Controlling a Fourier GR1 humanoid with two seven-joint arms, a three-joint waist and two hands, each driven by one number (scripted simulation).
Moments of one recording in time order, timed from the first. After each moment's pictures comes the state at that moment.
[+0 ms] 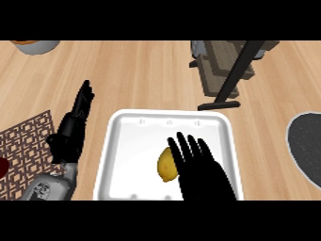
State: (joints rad) left arm -0.16 0.18 -0.22 -1.53 -0.01 0.32 0.02; right arm -0.28 -0.19 0.84 -1.97 0.80 0.36 1.07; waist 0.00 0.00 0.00
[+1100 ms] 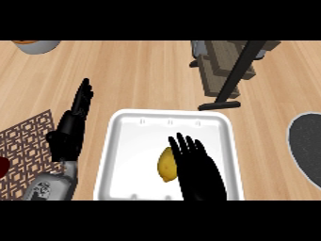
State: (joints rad) left arm -0.16 0.12 -0.15 -1.55 -0.08 0.26 0.05; right arm -0.14 -0.05 0.73 -1.80 0.94 0.37 0.87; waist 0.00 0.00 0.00
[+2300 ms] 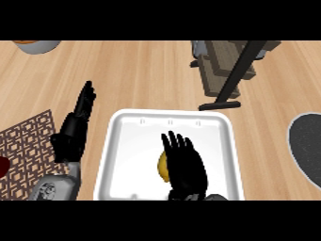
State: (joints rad) left arm -0.14 0.05 -0.10 -1.52 -0.13 0.20 0.01; right arm -0.21 0.00 0.73 -1.53 0.90 0.21 0.83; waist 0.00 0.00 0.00
